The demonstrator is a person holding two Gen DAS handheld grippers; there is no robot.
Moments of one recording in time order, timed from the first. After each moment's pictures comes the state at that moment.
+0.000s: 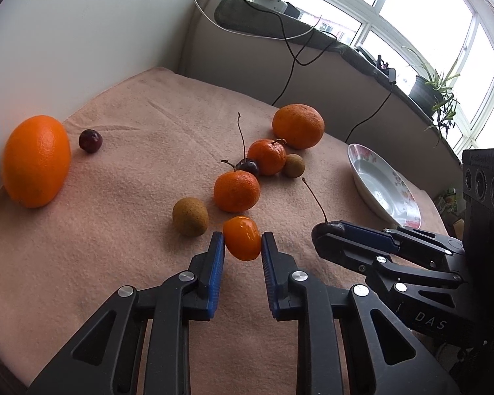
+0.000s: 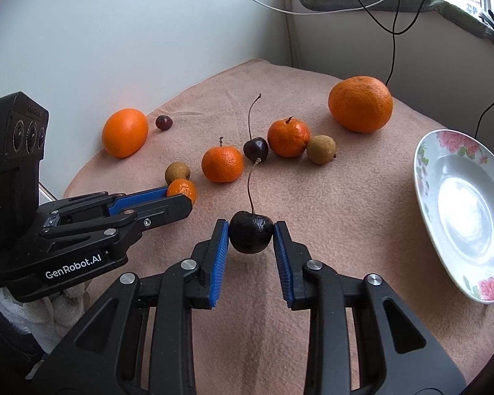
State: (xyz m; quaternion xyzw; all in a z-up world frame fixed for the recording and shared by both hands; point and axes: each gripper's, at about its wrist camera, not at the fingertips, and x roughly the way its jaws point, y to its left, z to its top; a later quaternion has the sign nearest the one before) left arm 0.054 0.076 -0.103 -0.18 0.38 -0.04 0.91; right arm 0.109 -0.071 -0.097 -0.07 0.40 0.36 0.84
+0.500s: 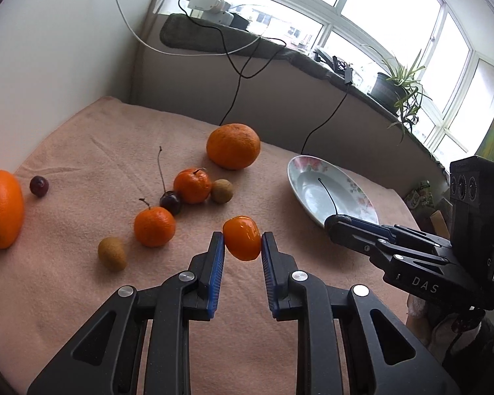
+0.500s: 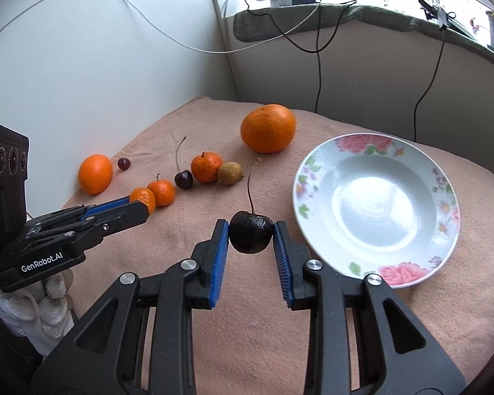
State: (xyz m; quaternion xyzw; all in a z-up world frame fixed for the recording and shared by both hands) left arm 0.071 0.027 -0.070 -0.16 0.35 -0.10 0.92; right arm 0.122 -0.164 -0.068 -0.02 0.38 0.29 0.88
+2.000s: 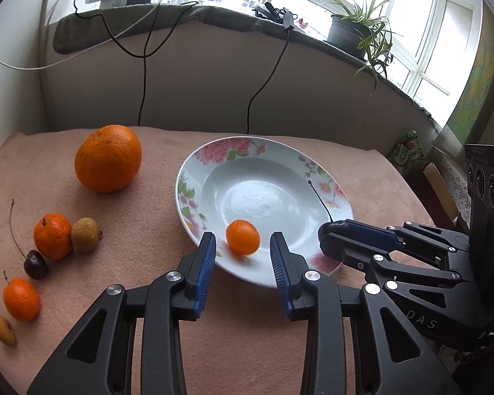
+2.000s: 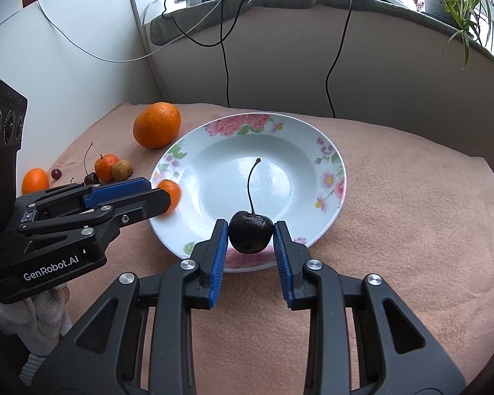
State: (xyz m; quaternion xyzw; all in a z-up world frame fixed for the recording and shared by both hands) left arm 0.148 -0.088 -0.076 -0.07 0.39 -0.17 0.90; right arm 0.151 -0.246 -0.086 -0.01 0.39 0.19 0.90
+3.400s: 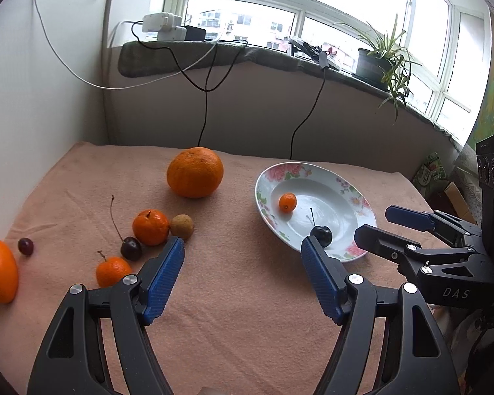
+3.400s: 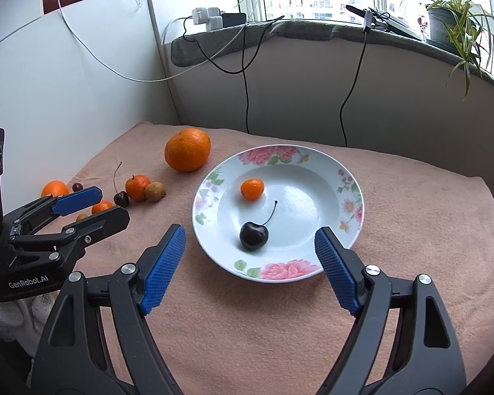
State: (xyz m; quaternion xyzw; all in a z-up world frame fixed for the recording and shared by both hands) left arm 0.094 -0.027 -0.048 -0.06 0.34 -0.09 0.94; right arm 0.129 -0.218 -0.051 -0.01 0.35 0.21 0.91
